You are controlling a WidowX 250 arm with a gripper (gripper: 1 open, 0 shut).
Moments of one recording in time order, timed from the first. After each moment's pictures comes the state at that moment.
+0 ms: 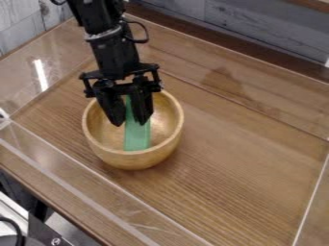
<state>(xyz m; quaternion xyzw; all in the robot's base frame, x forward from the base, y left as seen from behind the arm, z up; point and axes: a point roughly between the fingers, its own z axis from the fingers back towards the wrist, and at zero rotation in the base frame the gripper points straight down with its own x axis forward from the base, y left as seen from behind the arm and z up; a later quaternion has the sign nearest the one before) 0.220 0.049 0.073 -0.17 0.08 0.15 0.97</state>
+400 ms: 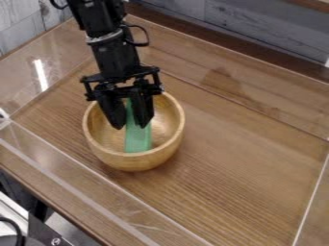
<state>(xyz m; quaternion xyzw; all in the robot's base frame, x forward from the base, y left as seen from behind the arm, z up) 0.219 0.048 0.070 -0.18 0.08 0.15 0.97</state>
